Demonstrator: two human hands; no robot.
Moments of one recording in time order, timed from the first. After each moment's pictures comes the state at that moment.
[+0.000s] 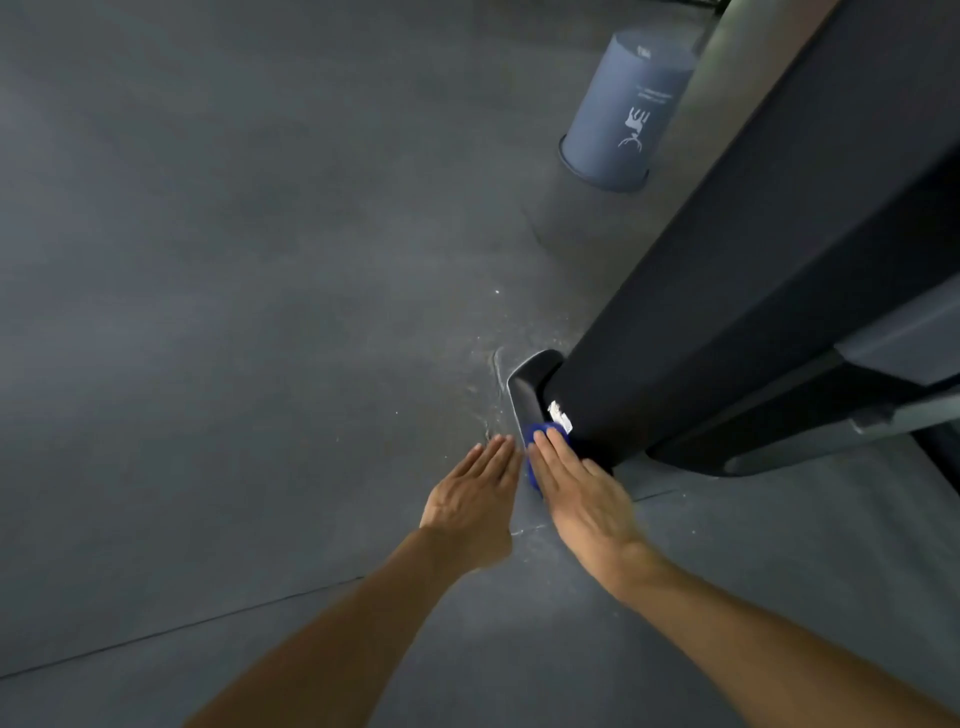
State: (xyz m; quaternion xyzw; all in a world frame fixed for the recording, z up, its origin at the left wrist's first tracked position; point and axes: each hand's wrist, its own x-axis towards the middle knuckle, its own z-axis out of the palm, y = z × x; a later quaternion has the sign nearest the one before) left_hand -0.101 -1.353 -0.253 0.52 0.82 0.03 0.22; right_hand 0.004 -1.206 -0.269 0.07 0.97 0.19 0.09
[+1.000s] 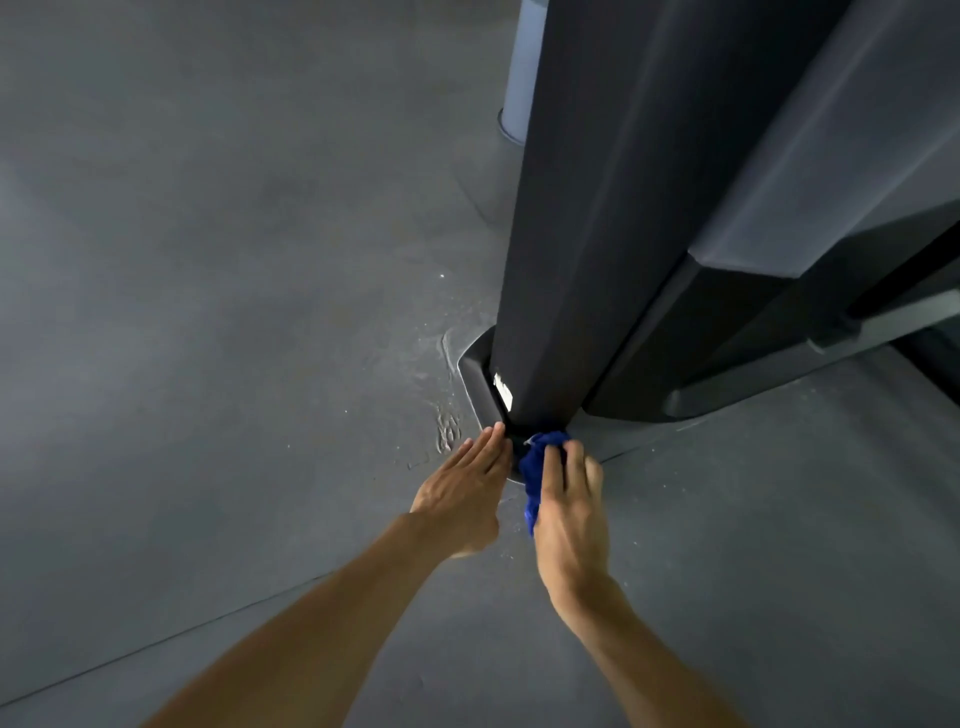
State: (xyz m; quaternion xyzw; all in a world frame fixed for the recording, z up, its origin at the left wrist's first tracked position) left_hand -0.069 -1.313 -0.259 0.54 0.80 -0.03 0.24; right_hand 0.055 -1.230 -0.293 0.37 0.93 -0.07 -0.01
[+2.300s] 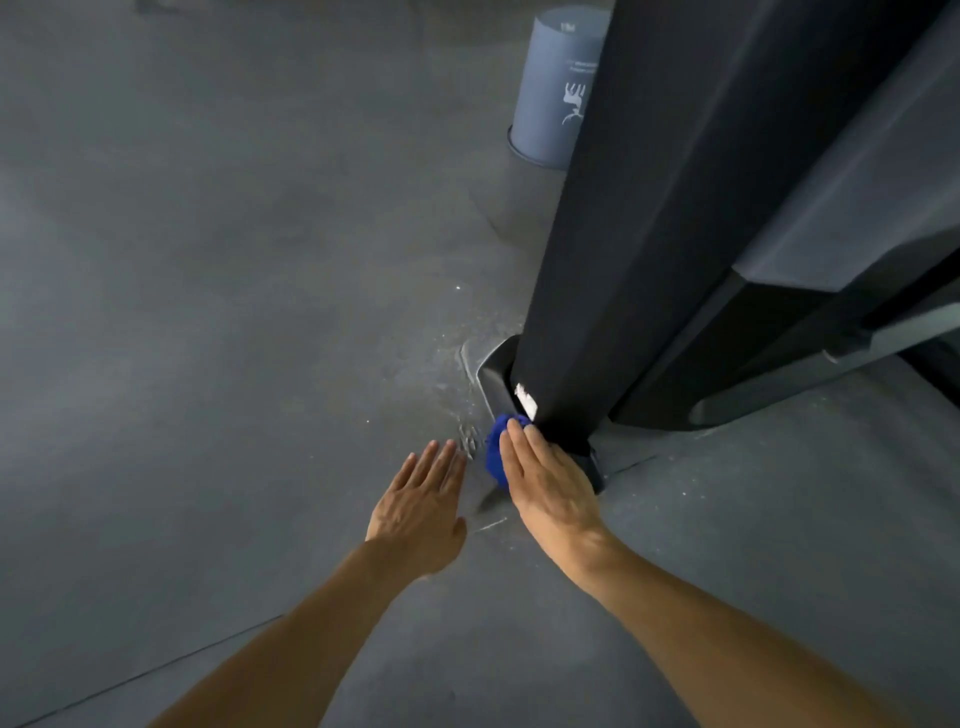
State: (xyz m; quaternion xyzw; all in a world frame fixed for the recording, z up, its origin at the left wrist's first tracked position) left_hand -0.105 -1.378 -0.270 0.48 0.85 -0.06 0.21; right_hand -0.003 -1.222 -0.290 0.13 0.98 0.15 0.05
